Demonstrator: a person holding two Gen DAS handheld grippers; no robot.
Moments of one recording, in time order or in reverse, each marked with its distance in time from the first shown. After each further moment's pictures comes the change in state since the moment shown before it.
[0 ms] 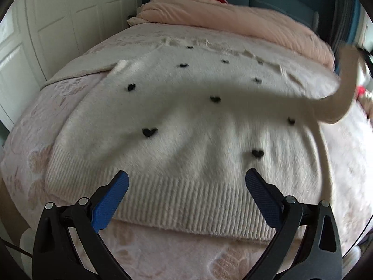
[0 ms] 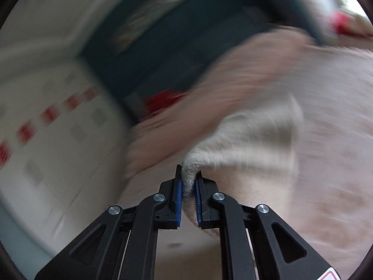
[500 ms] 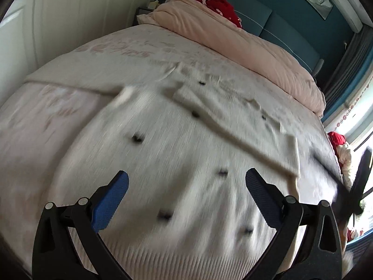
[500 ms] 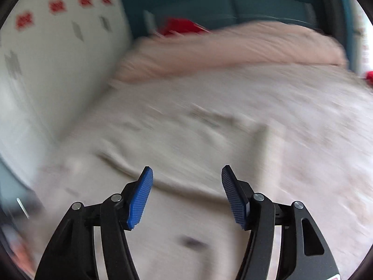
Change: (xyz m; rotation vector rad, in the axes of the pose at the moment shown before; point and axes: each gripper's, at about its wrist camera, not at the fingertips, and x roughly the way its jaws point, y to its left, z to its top) left arm 0.040 0.061 0.114 -0.204 -0.014 -0.190; right arm 0.065 0.045 -0.148 -0.349 0.351 -0.321
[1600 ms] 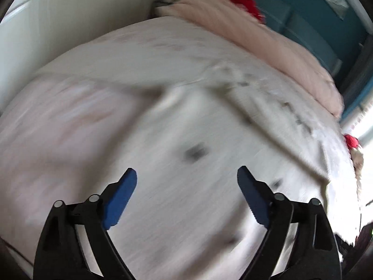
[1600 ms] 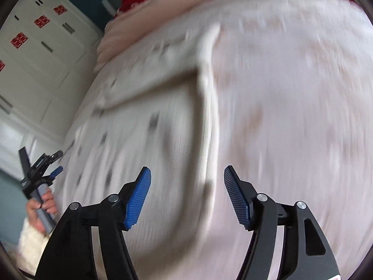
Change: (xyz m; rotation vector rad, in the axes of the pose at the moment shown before) left arm 0.006 0.103 -0.002 -0.049 0.042 0.119; right arm -0.060 -0.058 -0.128 0.330 0.267 0.175
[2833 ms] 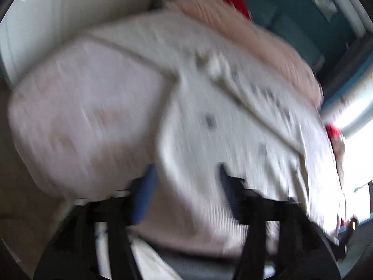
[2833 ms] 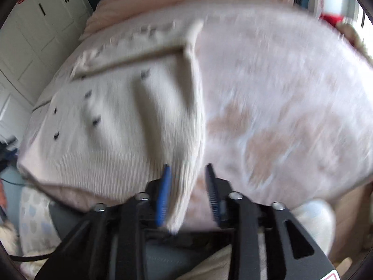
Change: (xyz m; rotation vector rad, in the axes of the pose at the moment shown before) left arm -0.147 0.029 -0.095 -0.018 0.002 -0.111; right arm -0.105 0.014 -0.112 -0.163 -0.055 -0.320
